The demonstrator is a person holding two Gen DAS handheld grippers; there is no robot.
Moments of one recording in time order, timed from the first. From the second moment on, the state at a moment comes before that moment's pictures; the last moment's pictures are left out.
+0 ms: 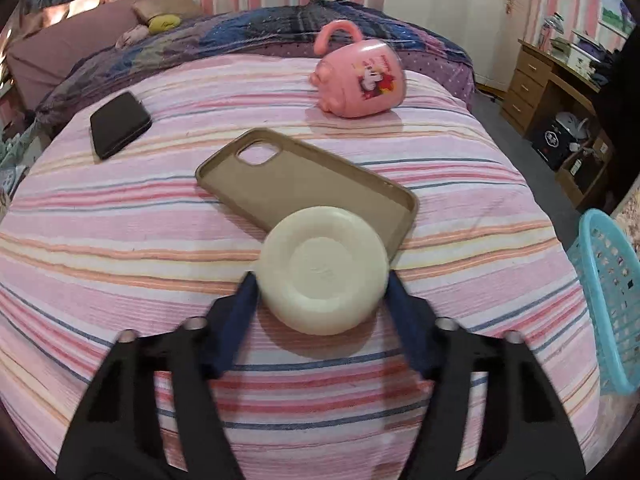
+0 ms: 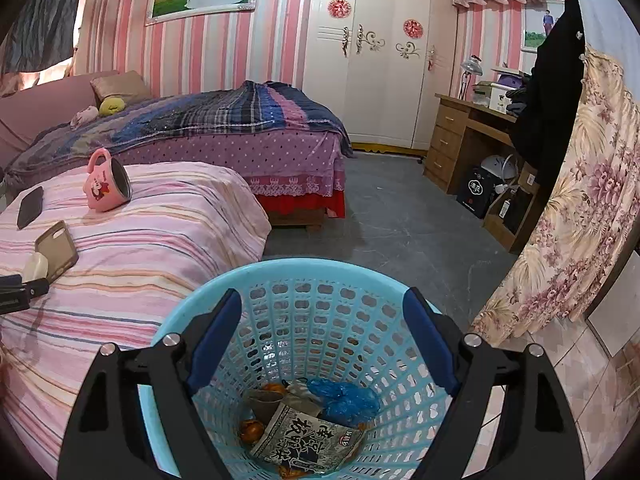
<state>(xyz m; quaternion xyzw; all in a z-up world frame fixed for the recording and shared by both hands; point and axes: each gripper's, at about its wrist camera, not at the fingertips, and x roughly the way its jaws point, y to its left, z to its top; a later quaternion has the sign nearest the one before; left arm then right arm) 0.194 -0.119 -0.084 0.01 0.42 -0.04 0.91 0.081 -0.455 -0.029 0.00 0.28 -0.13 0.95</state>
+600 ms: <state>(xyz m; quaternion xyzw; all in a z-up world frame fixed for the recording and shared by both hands) 0.130 -0.290 -0.044 0.06 0.36 -0.18 0.92 0.068 -0.487 -0.024 0.03 0.26 -0.20 0.95</state>
